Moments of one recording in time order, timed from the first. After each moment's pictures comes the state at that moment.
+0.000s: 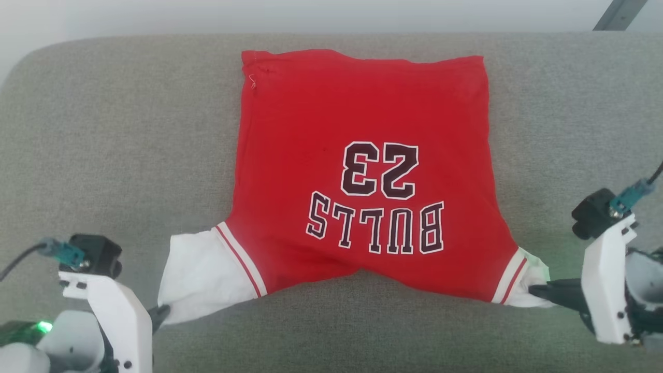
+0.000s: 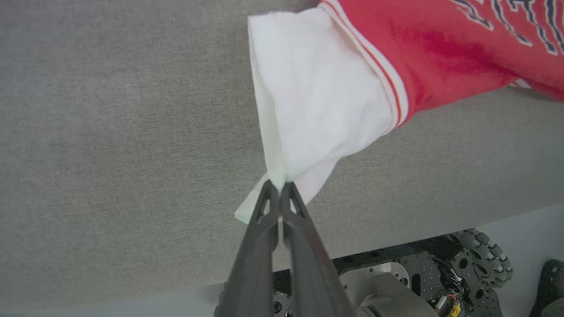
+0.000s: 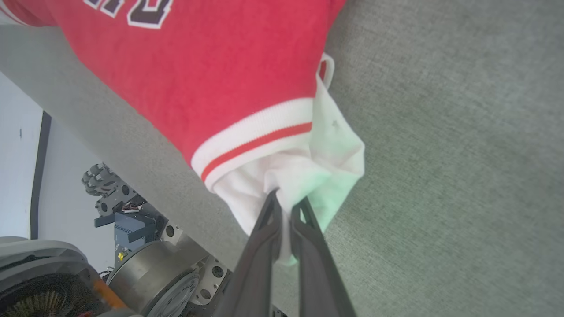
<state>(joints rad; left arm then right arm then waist) -0.21 1.04 -0.57 -0.41 -1.17 0.50 0.60 -0.35 -0.83 0.50 -0.05 1.14 0.13 0.88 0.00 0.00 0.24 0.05</state>
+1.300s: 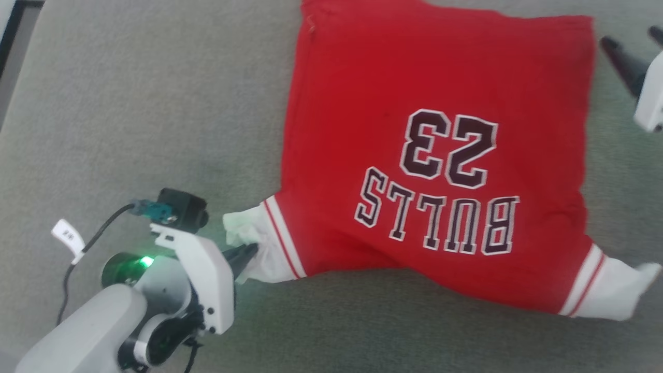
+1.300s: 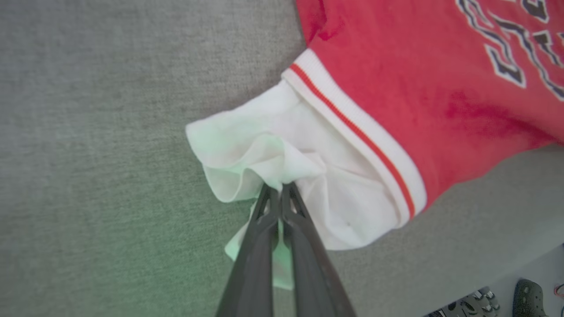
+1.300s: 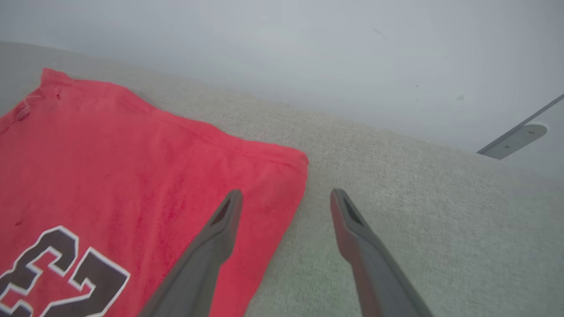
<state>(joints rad) -0.44 0.69 -0.70 -0.06 -1.05 0.22 0.43 -0.81 -0.50 0.12 0.33 0.50 0.13 0.59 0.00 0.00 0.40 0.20</state>
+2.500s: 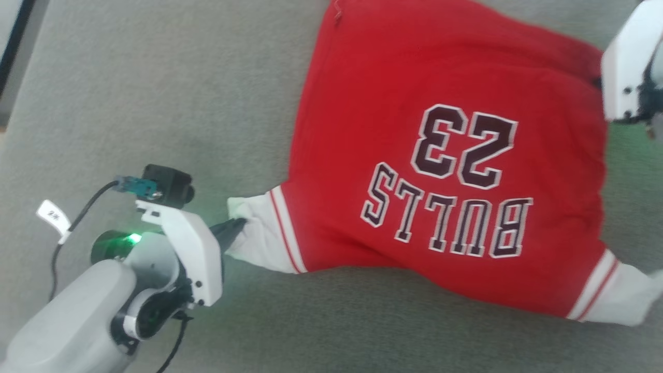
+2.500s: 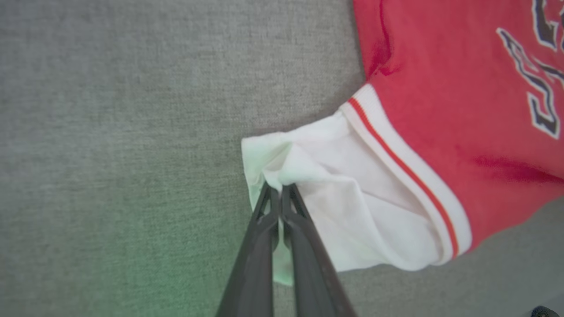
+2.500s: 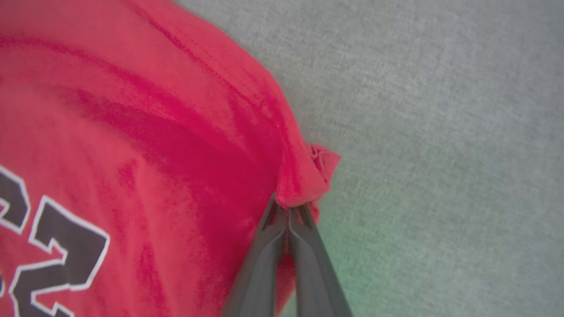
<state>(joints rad) -0.53 0.65 -0.69 0.07 -1.05 0.17 0.40 -1.06 -0.43 0.24 0.71 0.47 0.13 0.94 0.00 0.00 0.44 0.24</state>
